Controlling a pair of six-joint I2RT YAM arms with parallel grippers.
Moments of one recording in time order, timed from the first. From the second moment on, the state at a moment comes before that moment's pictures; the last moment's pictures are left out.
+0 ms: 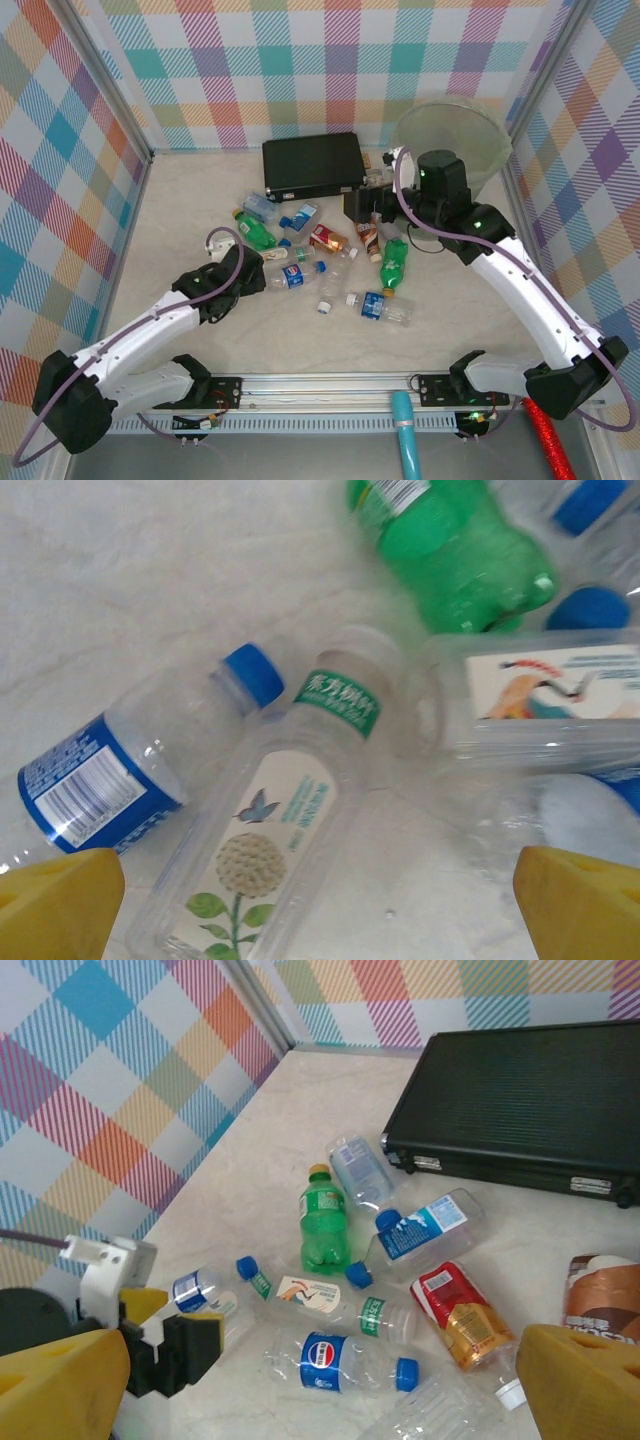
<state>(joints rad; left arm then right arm) -0.61 1.04 0.71 -0.74 -0.51 -0.73 0.56 1.23 1.38 -0.60 -0.30 0.33</state>
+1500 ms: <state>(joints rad) -0.51 1.29 0.69 -0.67 -0.26 -0.70 0.66 1.28 1.35 -0.58 -0.37 0.38</state>
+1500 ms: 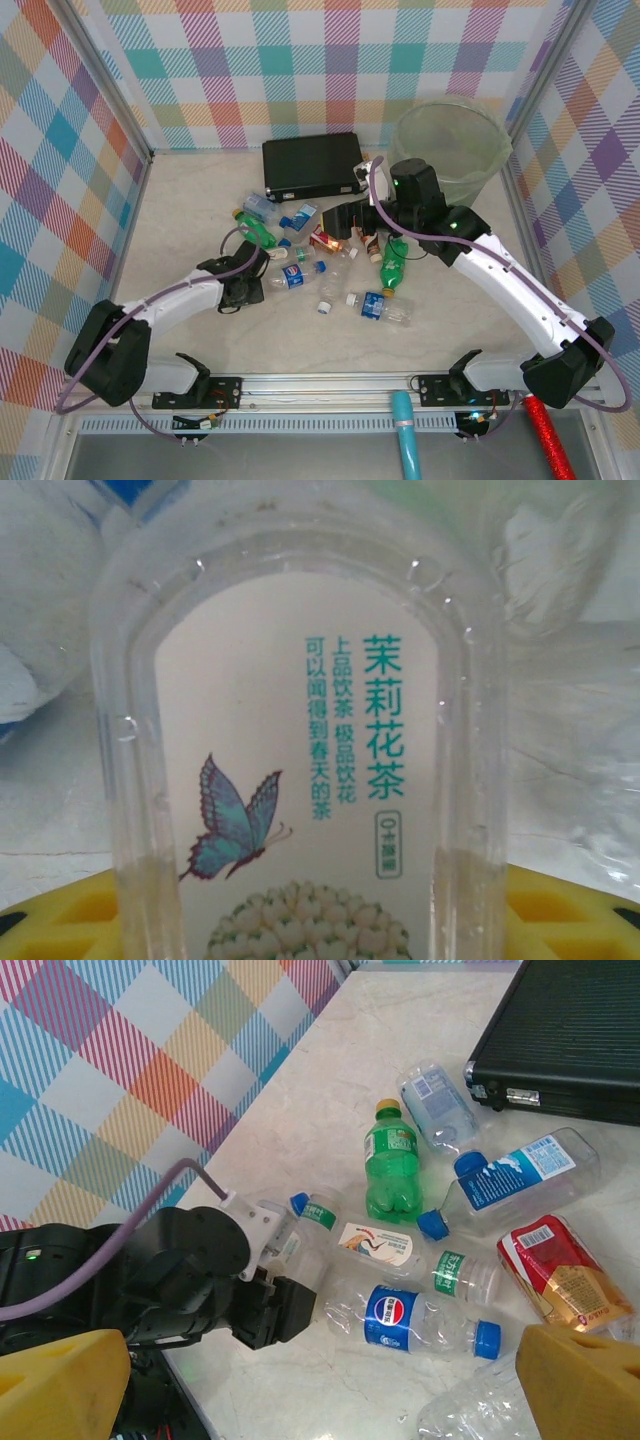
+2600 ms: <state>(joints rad) -0.99 0.92 0.78 -0.51 -0.28 -0.45 0.66 1.49 1.34 -0.39 -0.66 0.61</state>
